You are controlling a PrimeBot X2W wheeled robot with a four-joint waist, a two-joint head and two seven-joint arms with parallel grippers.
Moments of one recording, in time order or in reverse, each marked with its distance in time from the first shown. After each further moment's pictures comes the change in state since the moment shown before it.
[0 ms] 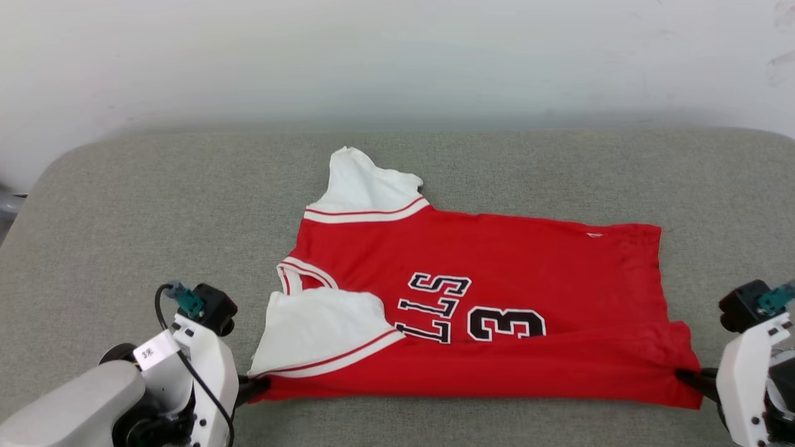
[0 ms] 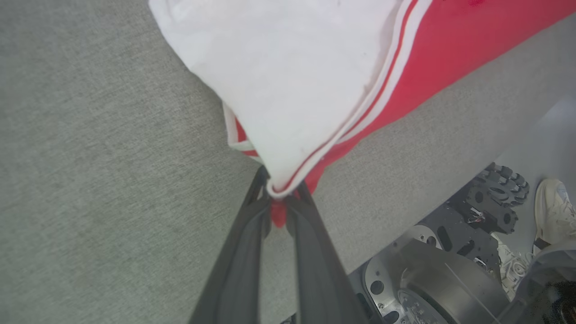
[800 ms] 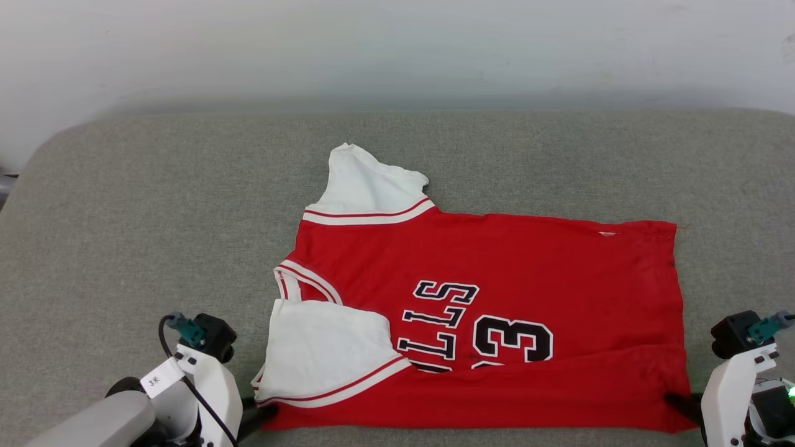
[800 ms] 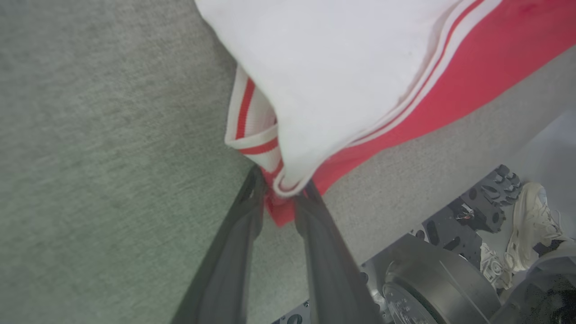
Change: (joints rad) left arm 0.079 -0.040 -0.019 0.062 -0.018 0.032 -0.058; right arm 0.091 0.105 -0.093 0.104 -0.057 0.000 -0.019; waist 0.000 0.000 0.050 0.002
